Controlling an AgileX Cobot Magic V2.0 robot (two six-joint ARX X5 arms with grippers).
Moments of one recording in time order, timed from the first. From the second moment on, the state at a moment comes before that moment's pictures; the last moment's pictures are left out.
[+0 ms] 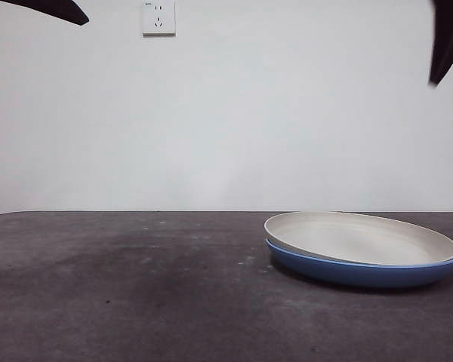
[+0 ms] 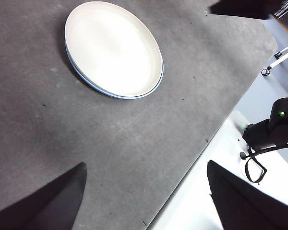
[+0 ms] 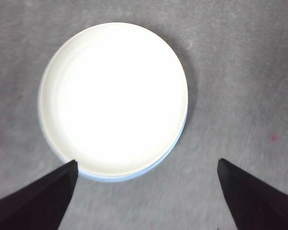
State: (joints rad) left arm -0.47 1.05 1.14 -0.88 0.57 -0.03; right arm 0.13 1.15 1.11 -0.92 -0.18 0.15
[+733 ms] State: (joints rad) left arm -0.47 1.05 1.14 -0.88 0.57 -0.02; right arm 0.04 1.49 0.89 -0.52 -0.37 0.14
